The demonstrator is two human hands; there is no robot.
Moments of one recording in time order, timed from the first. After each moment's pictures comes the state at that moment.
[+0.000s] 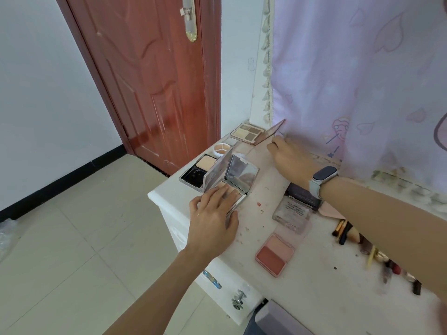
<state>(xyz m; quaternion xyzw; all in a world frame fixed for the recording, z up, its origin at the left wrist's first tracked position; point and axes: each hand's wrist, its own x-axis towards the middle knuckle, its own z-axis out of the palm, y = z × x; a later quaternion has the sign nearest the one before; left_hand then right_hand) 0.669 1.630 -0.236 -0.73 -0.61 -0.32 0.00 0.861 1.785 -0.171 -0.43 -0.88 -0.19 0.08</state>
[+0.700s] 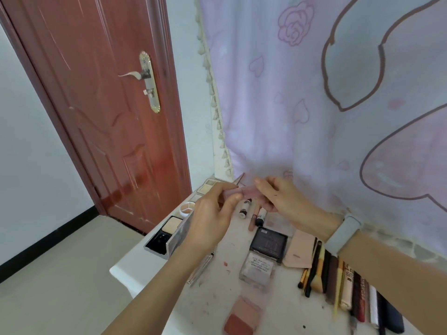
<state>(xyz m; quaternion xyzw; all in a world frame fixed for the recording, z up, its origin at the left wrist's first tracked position) 0.730 1.701 -0.108 -0.69 -0.48 -0.51 -0.19 0.895 1.720 -0.078 -0.50 -0.64 0.42 0.41</state>
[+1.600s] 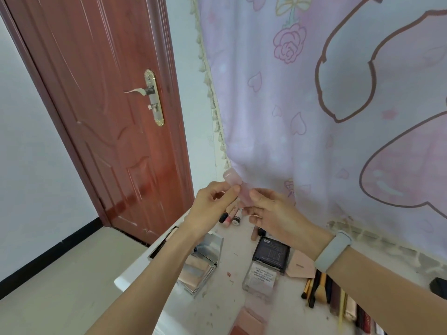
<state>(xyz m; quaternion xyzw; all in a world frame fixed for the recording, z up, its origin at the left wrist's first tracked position) 0.724 1.712 -0.073 -0.63 -0.44 -0.50 -0.41 0.877 1.710 -0.079 -0.36 -0.46 0.65 0.48</state>
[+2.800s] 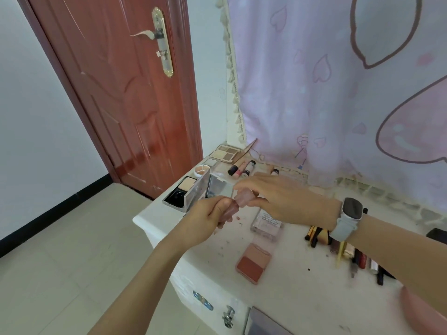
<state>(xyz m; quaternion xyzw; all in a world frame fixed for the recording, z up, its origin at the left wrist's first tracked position) 0.679 1.637 -0.149 -0.73 -0.47 -0.34 -0.36 0.875 1.665 -0.096 -0.35 -0.92 0.08 0.13</state>
